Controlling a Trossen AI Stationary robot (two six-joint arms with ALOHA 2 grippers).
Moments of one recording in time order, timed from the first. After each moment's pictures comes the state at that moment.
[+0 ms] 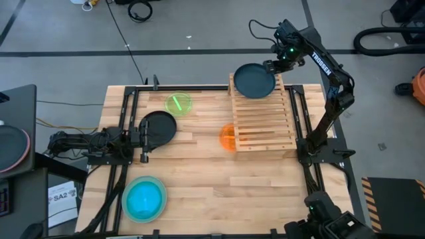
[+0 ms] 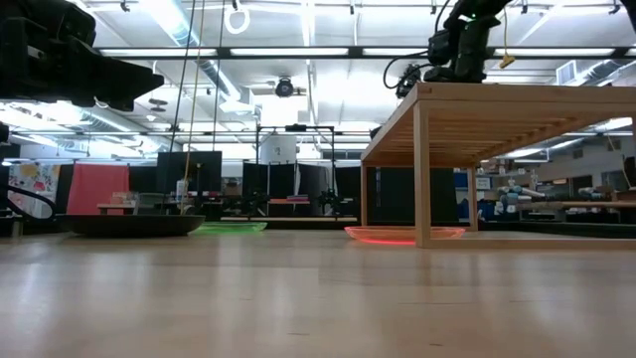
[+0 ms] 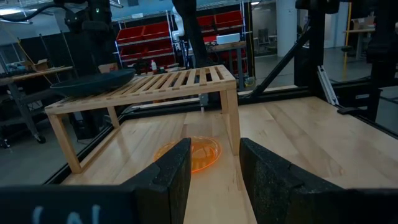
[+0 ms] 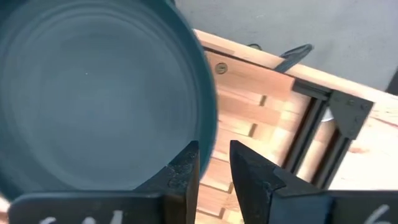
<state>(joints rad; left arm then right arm) -0.06 0.01 0.01 0.06 -0.13 0.14 -1.07 1.70 1.86 -1.48 -0.09 0.21</state>
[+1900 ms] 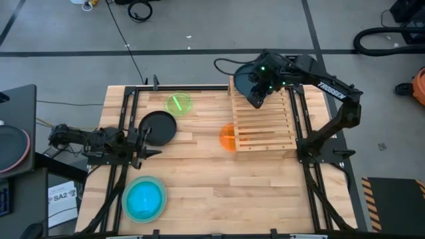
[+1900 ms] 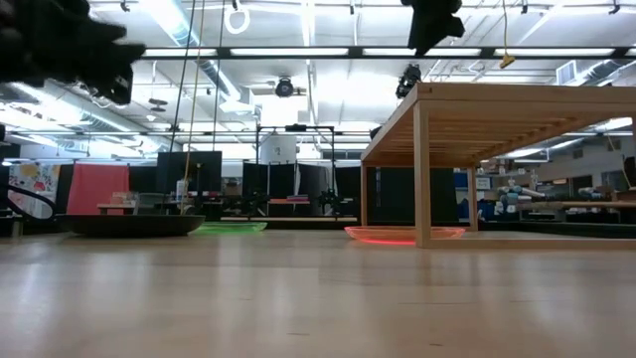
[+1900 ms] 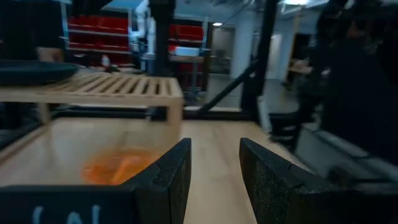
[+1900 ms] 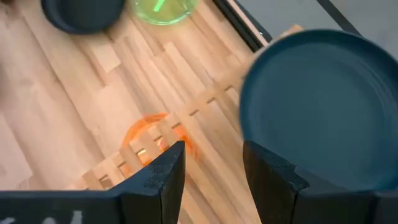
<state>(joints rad) -0.20 0.07 0.06 0.11 -0.07 -0.09 -0.39 1.51 1.86 -1.36 0.07 0.19</state>
